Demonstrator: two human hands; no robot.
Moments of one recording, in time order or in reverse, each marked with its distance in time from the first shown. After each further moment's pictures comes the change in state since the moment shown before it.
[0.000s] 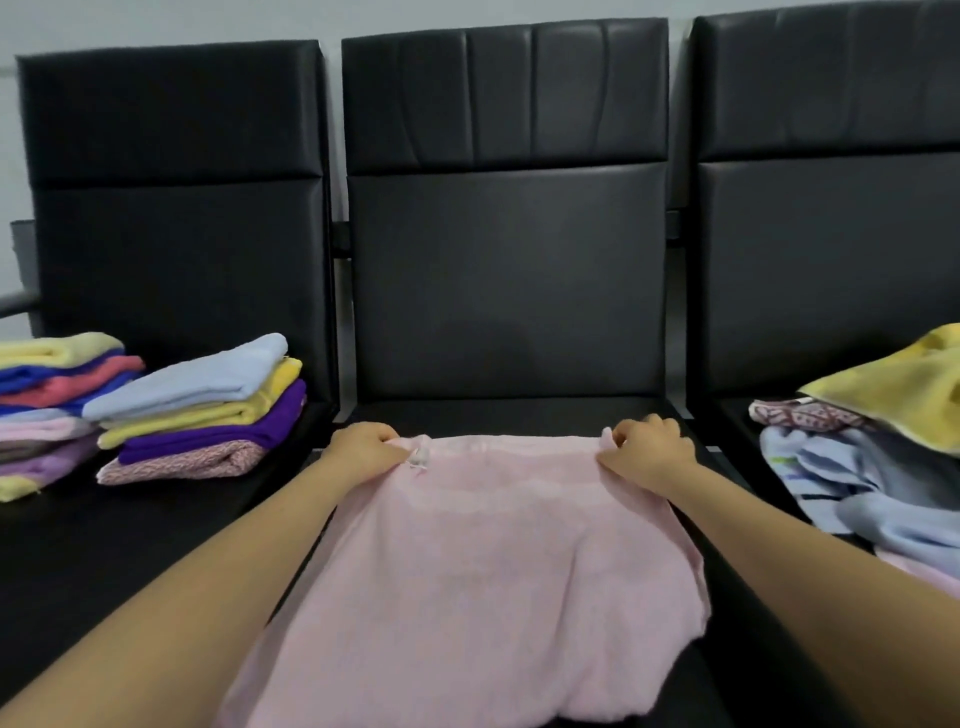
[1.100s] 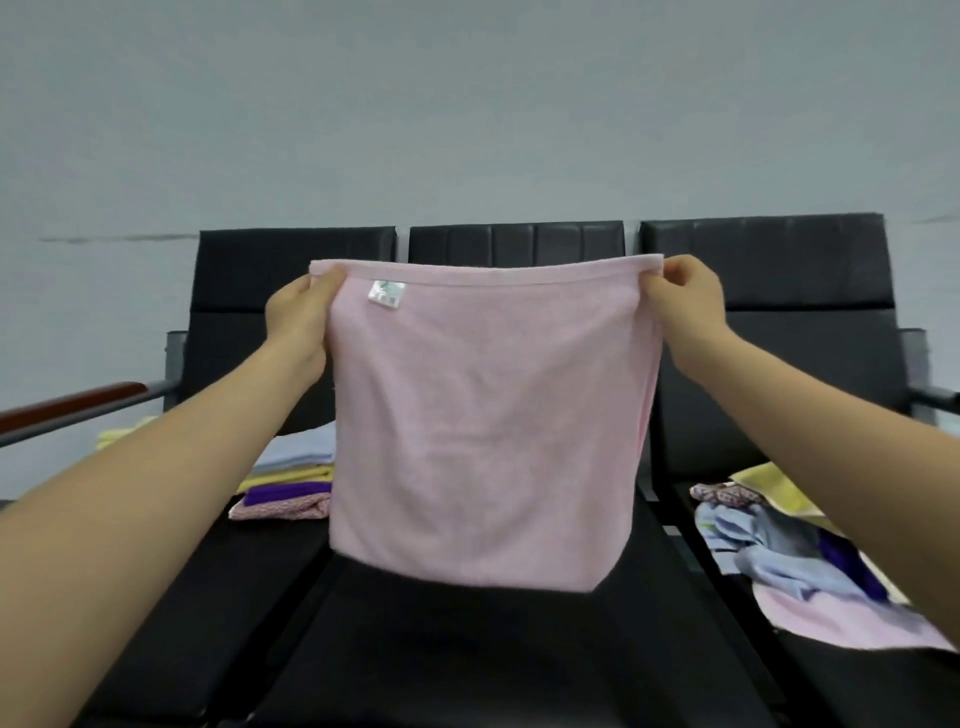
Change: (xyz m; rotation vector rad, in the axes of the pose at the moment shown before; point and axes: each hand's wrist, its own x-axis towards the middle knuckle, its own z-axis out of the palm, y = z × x) left_hand -0.187 0.134 -0.256 -1.148 0.603 0.195; right_hand -0.132 -0.055 -0.293 1.130 0.593 -0.301
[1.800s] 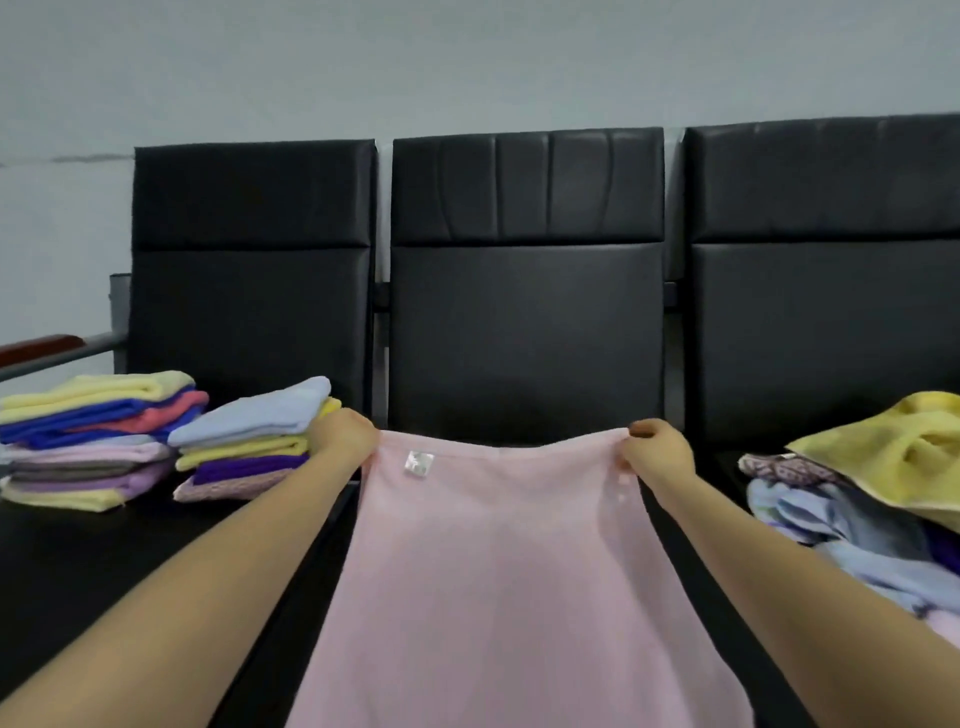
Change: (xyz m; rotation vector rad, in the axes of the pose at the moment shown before) left_hand 0.048 -0.251 0.001 1.005 -0.175 -0.248; right_hand -0.044 0.254 0.066 -0.399 -0.157 0.533
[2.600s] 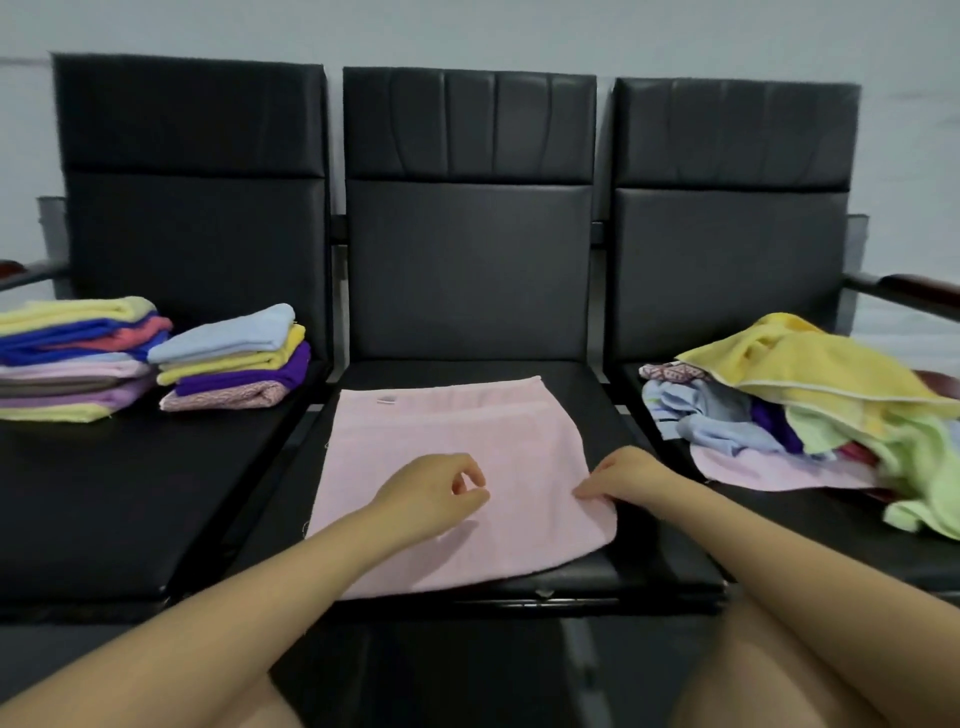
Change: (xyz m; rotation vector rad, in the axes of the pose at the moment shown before) left_hand -0.244 -0.007 0.012 0.165 -0.587 0.567; right_hand -0.162 0.042 -0.086 -0.520 -0.450 0.084
